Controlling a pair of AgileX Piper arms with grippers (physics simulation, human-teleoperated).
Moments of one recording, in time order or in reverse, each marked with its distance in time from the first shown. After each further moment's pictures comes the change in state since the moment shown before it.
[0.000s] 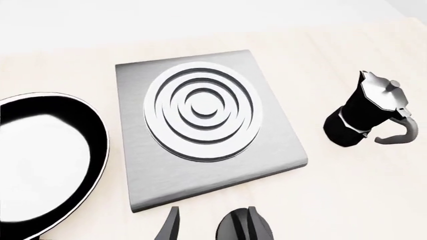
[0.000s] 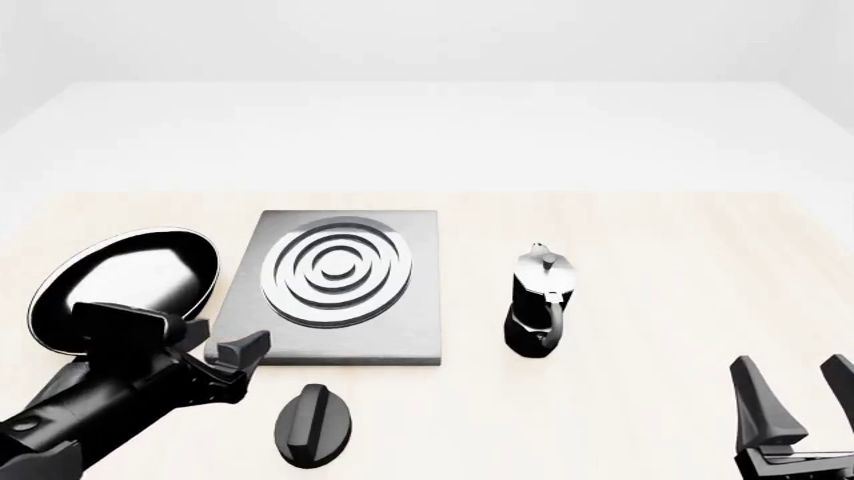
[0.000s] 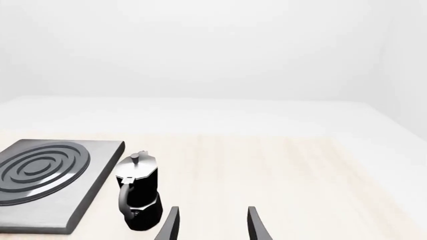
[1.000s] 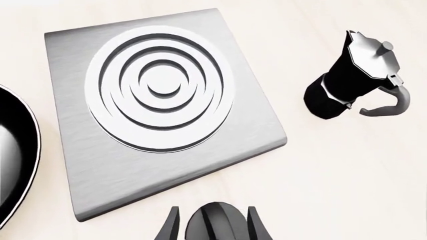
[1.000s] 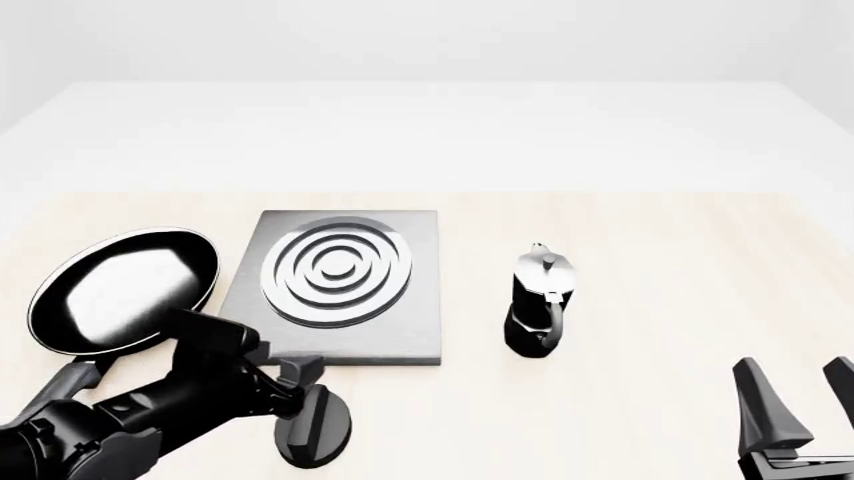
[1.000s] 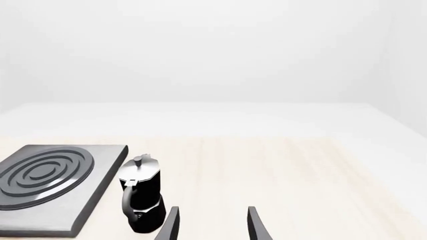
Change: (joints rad) left arm -0.146 0.273 -0.029 -0.111 -0.065; right arm 0.003 -0.038 0.000 0.022 0.022
